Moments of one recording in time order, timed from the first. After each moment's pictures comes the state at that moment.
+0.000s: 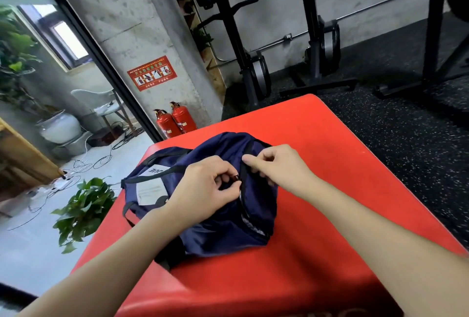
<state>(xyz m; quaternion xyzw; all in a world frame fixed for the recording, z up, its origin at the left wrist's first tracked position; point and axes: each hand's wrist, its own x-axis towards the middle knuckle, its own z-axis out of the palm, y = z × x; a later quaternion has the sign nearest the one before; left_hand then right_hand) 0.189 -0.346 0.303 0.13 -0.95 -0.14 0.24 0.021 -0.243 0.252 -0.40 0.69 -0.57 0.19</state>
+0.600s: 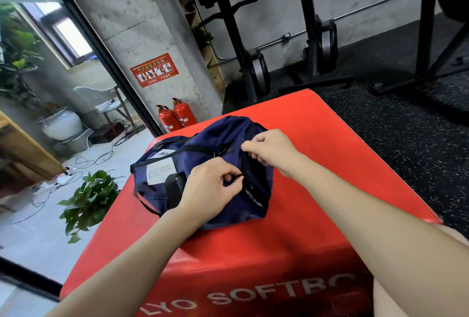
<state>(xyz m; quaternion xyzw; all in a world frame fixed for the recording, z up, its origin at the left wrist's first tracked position) 0.218 -0.320 0.275 0.18 -0.94 -0.10 0.28 0.048 -0.243 0.269 -0.33 0.68 -0.60 0.26</state>
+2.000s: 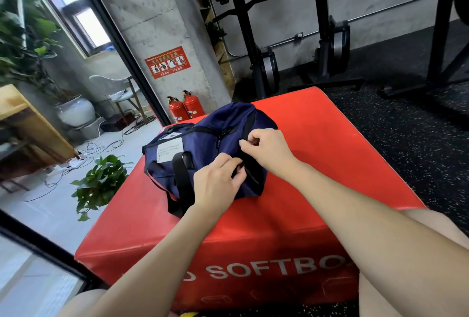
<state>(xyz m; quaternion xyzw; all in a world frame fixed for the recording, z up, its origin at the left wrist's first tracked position) 0.224 -0.307 0.222 0.17 -0.86 0.11 0.46 0.071 -0.240 0.238 -0.47 0.70 -0.55 0.03</state>
